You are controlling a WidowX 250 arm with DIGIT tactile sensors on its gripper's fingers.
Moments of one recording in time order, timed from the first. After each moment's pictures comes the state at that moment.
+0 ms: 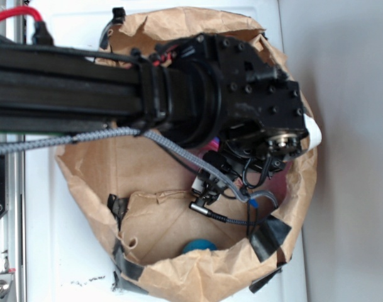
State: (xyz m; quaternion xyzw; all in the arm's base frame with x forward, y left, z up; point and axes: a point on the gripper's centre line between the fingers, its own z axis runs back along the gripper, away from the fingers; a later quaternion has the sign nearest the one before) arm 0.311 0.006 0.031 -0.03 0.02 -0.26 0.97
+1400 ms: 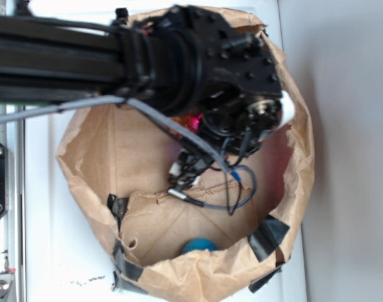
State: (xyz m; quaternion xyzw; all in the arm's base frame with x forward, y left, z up) arm 0.281 0.025 0.027 -0.07 0.04 -0.25 0.97
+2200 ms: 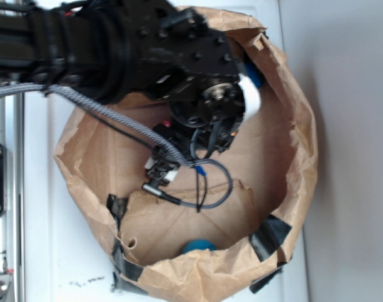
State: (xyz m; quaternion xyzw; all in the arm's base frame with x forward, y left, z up) arm 0.272 0.028 0.039 -0.05 0.01 -0.27 0.96
